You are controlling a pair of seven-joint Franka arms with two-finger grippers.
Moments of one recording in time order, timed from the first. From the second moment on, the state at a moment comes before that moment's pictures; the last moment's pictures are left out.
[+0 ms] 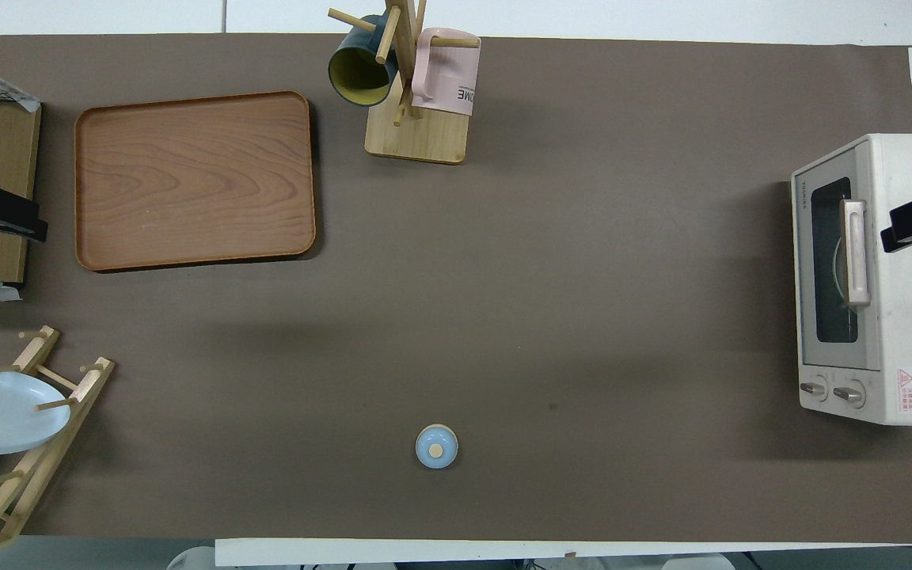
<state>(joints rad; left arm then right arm) -0.16 -0.01 0.09 -1.63 0.01 1.54 0.05 -0.13 0.02 0.07 -1.47 -0.04 1.35 -0.08</state>
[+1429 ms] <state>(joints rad) -0.16 -0.01 0.09 -1.63 0.01 1.54 0.05 -0.07 0.04 0.09 -1.72 -0.22 1.65 -0.11</state>
